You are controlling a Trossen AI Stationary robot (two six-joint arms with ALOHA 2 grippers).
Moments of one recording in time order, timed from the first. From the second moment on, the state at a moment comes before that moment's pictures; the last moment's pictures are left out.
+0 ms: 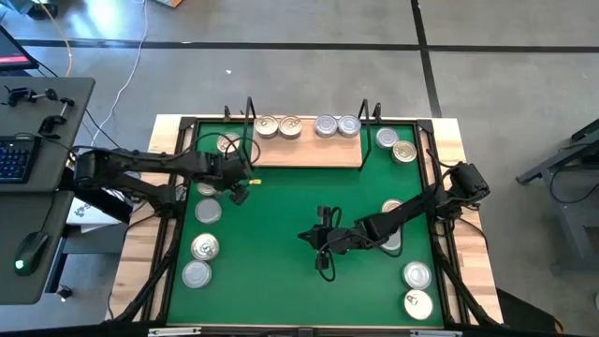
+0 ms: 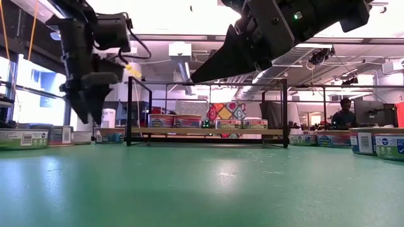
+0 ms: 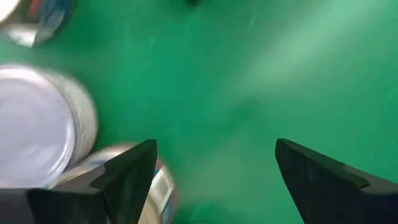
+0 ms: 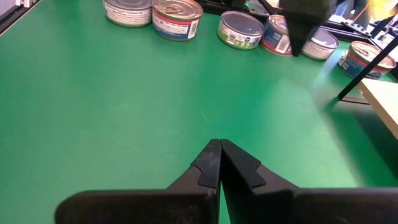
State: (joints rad) left arm 0.21 1.26 0.71 -0.86 -0.21 -0.63; right arm 0.38 1.81 0.97 0.31 0.45 0.03
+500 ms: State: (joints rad) left arm 0.18 1.21 0.66 -1.00 -0.18 -0.75; right arm 0.38 1.81 0.97 0.31 0.45 0.03
